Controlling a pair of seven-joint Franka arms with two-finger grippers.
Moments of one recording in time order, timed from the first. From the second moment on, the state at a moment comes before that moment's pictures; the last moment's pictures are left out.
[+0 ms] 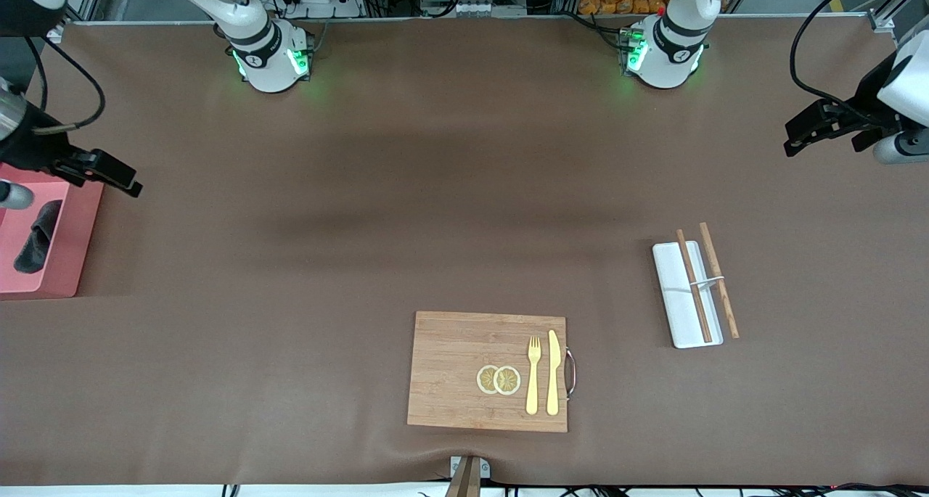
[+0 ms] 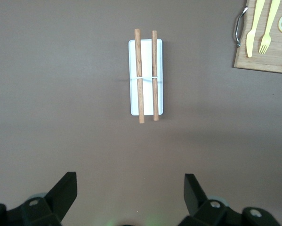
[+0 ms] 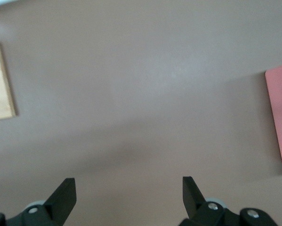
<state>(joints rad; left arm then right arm) 0.01 -0.05 -0.11 -1.57 0.02 1.51 -0.14 0.00 -0.03 -0.01 -1.64 0.03 1.69 0.20</state>
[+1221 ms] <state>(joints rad) 0.01 -0.05 -0.11 -1.56 0.02 1.51 -0.15 0.00 0.01 -0.01 -1.53 0.02 1.63 0.20</state>
